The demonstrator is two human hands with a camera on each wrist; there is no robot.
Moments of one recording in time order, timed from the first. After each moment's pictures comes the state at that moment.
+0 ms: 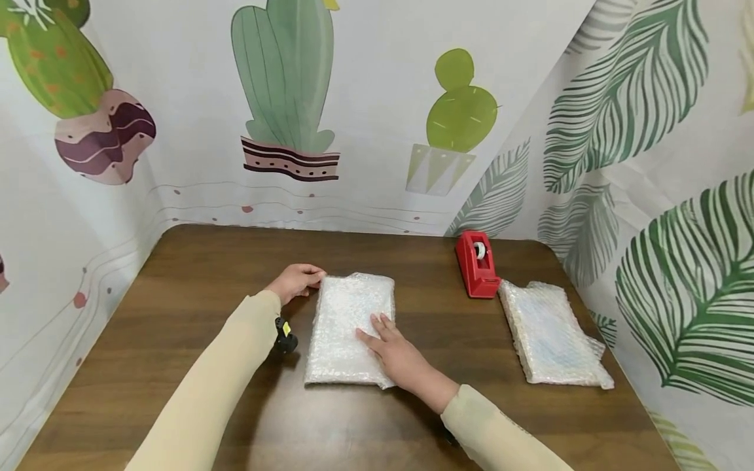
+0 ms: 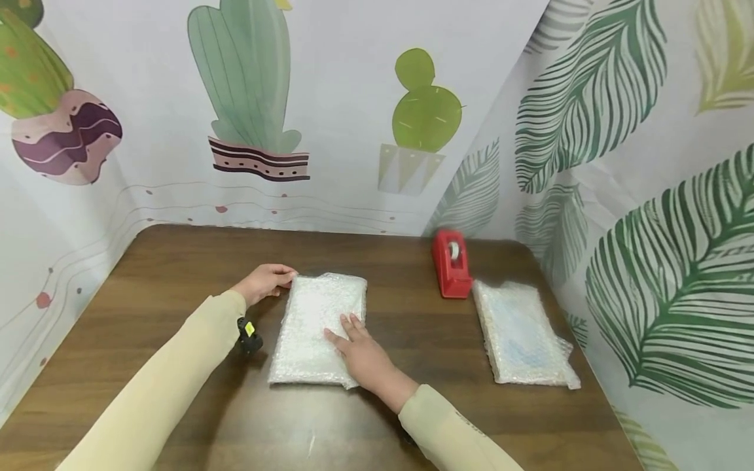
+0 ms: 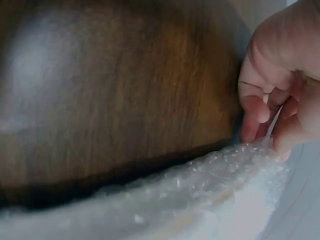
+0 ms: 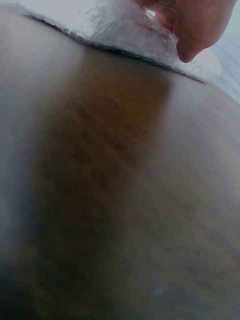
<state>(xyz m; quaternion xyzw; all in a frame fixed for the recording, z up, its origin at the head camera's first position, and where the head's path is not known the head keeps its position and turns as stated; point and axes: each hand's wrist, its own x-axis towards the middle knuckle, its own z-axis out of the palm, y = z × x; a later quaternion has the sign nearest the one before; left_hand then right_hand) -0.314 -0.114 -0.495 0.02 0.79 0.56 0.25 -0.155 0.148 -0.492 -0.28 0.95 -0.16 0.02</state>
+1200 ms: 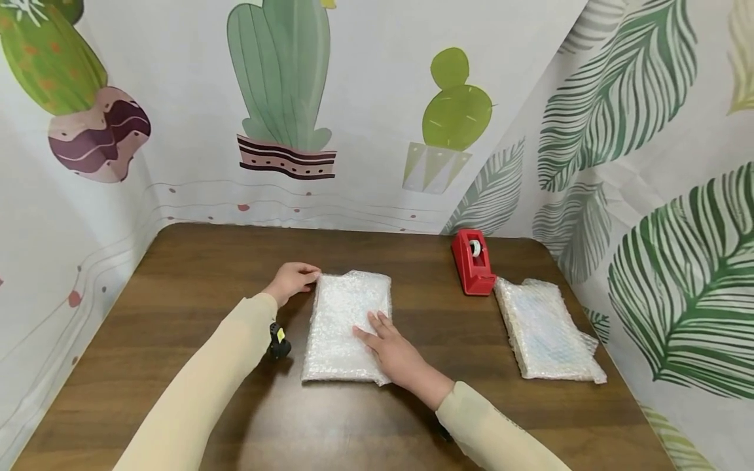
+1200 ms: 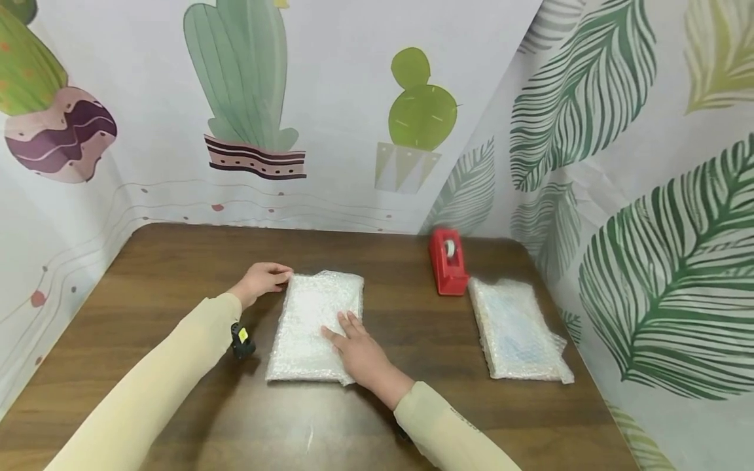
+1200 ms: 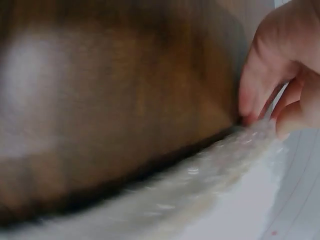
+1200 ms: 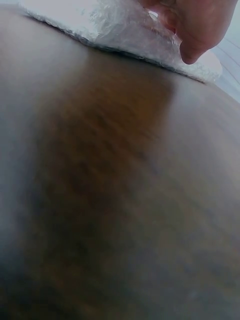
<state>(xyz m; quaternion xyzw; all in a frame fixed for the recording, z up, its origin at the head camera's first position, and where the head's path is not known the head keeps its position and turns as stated) -0.305 -0.107 -0.487 0.01 0.80 0.57 0.20 -0.154 0.148 -0.492 -0.28 0.95 -0.15 0.02</state>
